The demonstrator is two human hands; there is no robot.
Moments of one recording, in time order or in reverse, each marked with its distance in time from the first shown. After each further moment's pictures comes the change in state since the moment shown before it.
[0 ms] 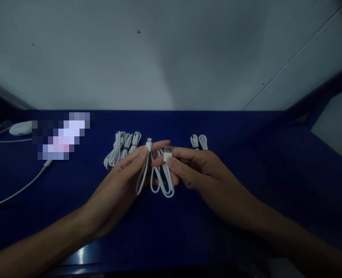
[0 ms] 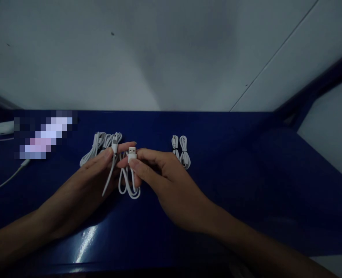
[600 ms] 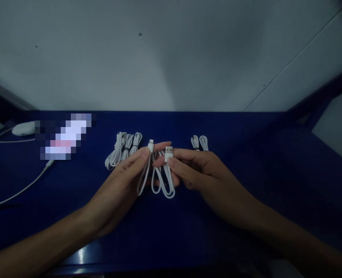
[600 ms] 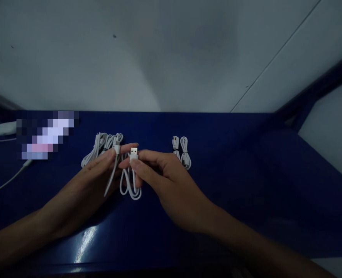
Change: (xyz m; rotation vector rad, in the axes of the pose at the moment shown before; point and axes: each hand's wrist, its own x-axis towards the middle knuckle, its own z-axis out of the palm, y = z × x) left_hand 0.002 0.004 0.008 -0.023 0.007 0.017; right_hand 0.001 -0.001 0.001 0.011 0.003 0.016
